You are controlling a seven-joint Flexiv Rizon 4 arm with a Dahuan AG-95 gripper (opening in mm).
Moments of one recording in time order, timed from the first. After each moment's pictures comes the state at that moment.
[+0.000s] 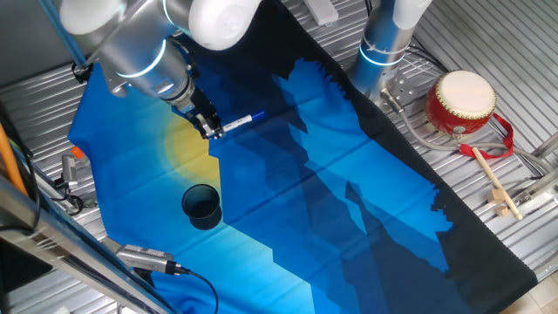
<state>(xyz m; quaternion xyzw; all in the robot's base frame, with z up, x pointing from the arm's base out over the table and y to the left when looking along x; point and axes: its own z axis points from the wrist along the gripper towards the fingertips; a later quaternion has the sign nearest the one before) 0.515 0.063 0.198 -0.03 -0.99 -0.02 0.15</state>
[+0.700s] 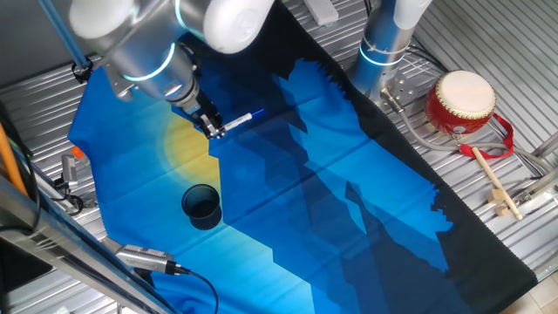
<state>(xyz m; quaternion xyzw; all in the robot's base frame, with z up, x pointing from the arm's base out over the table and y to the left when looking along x) 0.517 0.064 0.198 0.01 -0.99 -0.01 0.16</state>
